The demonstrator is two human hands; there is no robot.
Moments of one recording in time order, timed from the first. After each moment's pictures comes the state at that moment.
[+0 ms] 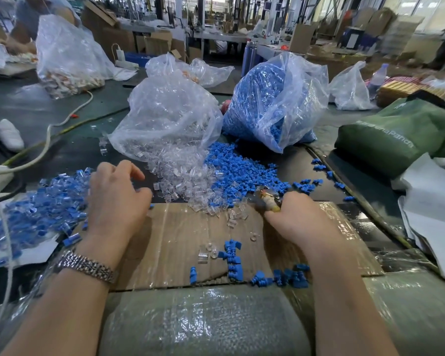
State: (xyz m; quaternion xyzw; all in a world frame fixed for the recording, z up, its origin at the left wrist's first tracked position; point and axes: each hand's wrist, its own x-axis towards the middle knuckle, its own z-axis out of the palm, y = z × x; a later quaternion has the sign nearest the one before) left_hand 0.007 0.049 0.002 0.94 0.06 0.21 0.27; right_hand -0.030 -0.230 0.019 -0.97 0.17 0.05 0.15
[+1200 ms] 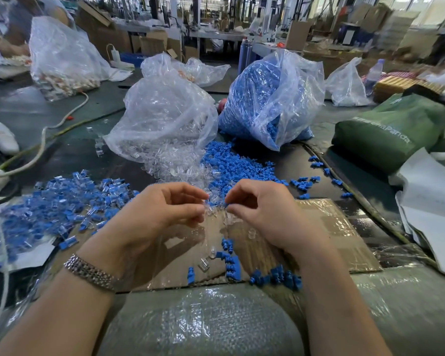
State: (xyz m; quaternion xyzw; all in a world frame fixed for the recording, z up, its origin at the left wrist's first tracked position) left_hand -0.008 0.023 0.007 0.71 -0.13 -0.18 0.66; right_hand -0.038 -0.206 0.022 -0.93 -0.11 -0.05 0.35
